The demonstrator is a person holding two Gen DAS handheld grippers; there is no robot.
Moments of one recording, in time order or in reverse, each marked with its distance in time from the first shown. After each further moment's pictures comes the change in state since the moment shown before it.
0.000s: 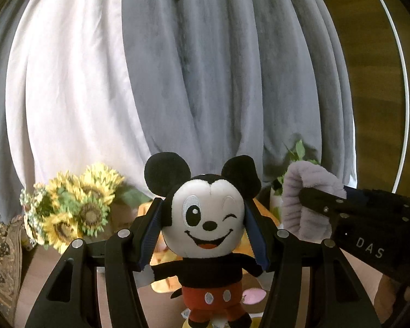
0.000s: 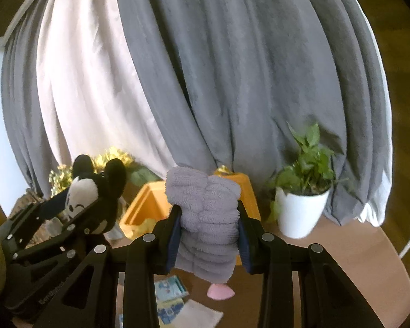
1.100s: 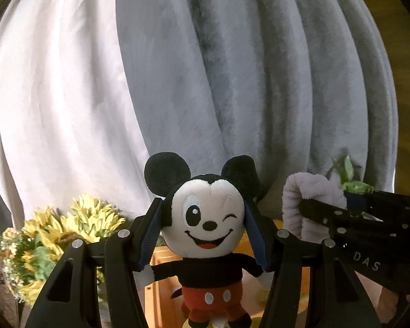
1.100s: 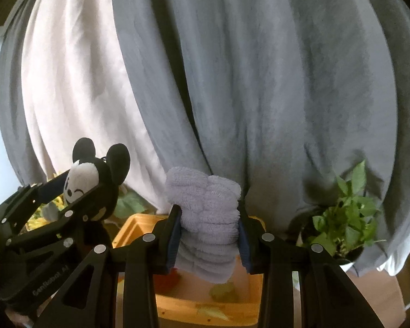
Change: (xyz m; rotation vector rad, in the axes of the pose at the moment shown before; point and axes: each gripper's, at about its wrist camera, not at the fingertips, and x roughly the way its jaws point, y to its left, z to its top) left arm 0.138 0.040 0.046 0.011 -0.009 0.049; right arm 0.136 0.000 0.063 -0.067 0.033 0.026
